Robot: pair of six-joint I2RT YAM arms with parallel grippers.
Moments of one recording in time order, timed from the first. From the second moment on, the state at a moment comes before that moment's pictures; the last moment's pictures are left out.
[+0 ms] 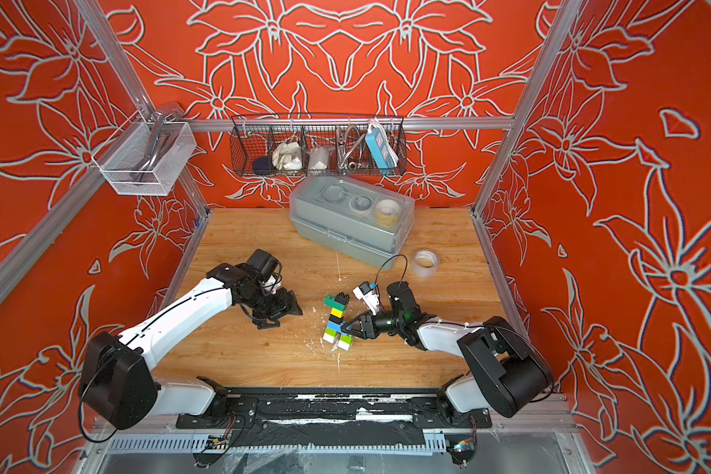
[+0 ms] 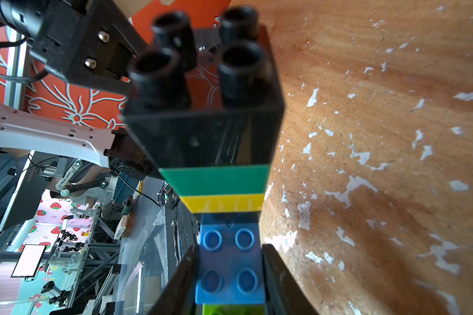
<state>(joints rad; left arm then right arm) -0.39 1.36 1.03 -0.99 0.38 -0.77 0.55 1.44 0.42 0.40 -0.96 0.44</state>
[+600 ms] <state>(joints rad) -0.39 1.31 1.01 -0.97 0.37 -0.77 0.50 1.64 0.46 0.47 -1.03 0.53</state>
